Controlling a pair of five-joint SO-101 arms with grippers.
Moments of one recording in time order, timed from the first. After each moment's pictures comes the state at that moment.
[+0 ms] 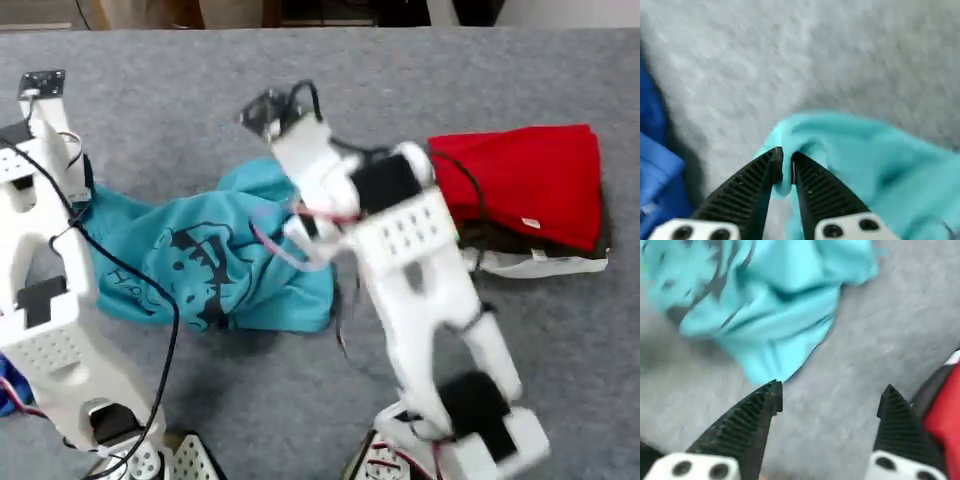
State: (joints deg) left arm -25.4 23.5 -17.1 77.5 -24.9; right arm -29.7 -5.8 -11.6 98.9 8.6
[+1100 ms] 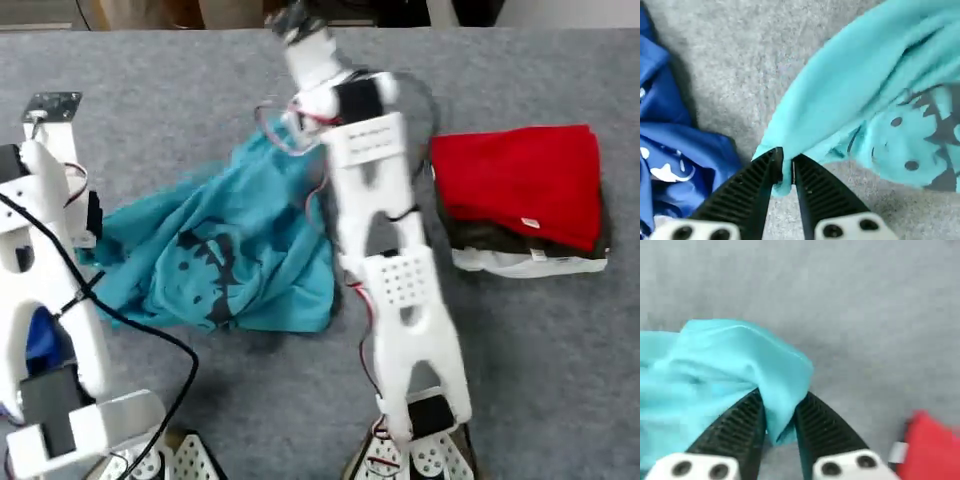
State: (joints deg) left arm -24.4 -11.3 5.4 93.2 -28.1; right arm -18.9 52.3 -92.4 101.5 5.5
